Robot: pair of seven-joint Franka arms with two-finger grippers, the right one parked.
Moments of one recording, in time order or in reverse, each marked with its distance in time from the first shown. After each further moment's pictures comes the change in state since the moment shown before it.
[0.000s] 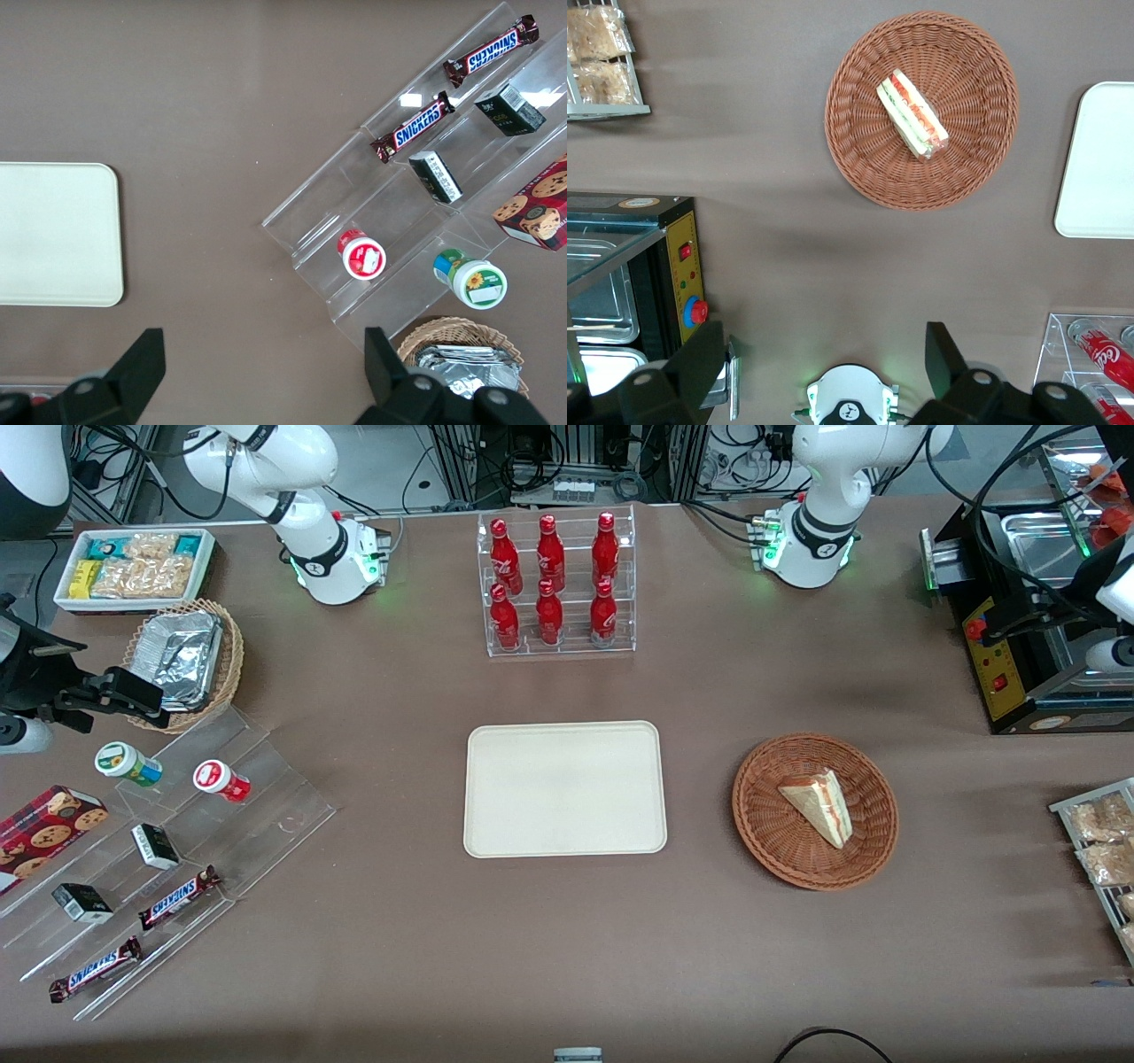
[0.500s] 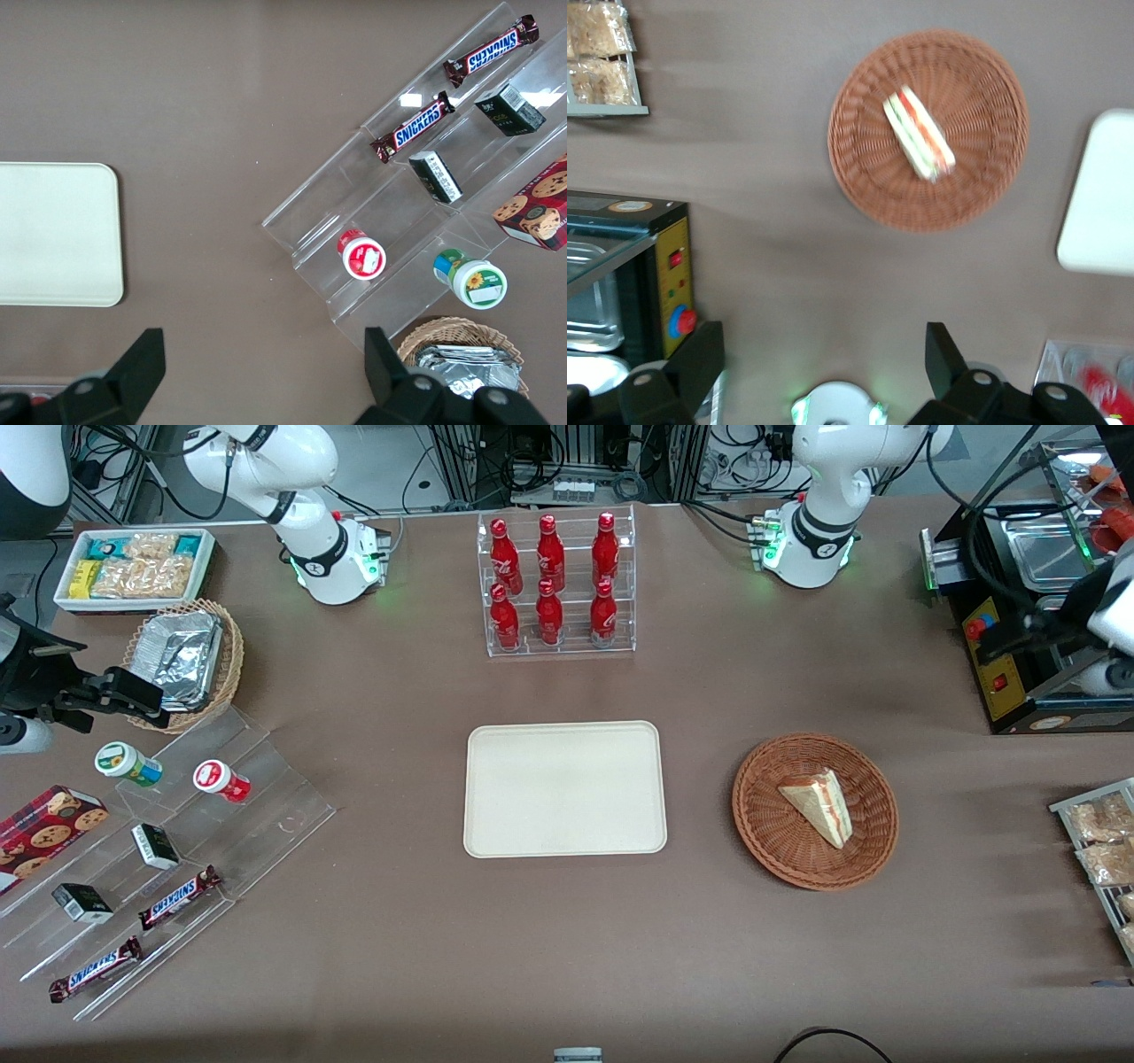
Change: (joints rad) arm -0.001 0.026 0.001 -0.080 0.001 0.128 -0.114
